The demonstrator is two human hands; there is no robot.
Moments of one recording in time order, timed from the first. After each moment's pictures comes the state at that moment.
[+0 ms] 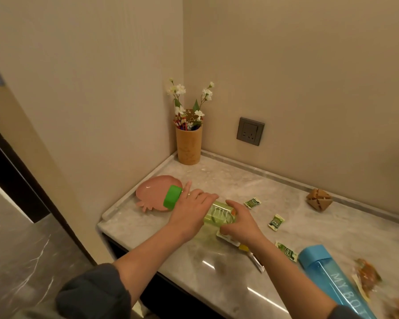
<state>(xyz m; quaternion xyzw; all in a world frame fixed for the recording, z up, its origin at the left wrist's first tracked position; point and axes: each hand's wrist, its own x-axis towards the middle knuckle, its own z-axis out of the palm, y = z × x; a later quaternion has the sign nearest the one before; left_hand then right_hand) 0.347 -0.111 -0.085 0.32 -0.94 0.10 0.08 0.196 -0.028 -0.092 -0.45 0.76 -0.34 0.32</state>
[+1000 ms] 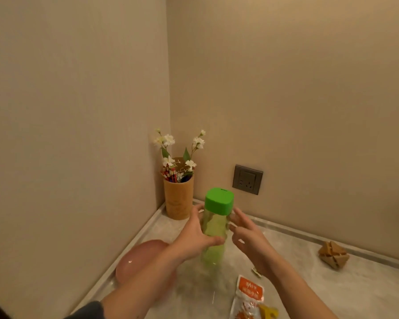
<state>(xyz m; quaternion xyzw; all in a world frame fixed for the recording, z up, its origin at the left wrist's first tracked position) 0.294 -0.242 -0.059 0.31 -0.72 -0.57 0.25 0.144 -0.140 -0.049 -0.33 0.59 -0.56 0.48</state>
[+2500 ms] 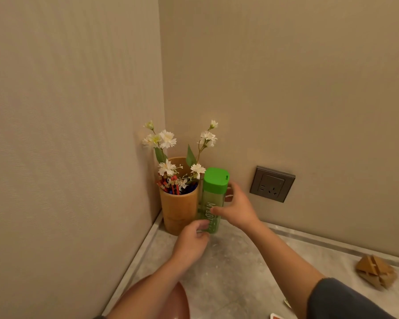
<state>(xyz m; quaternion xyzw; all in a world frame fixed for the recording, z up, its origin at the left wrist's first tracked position) 0.261 -0.367 -0.137 0.41 -0.71 -0.54 0.20 0.115 -0.326 -0.066 -0.43 0.77 -0.43 0.21</state>
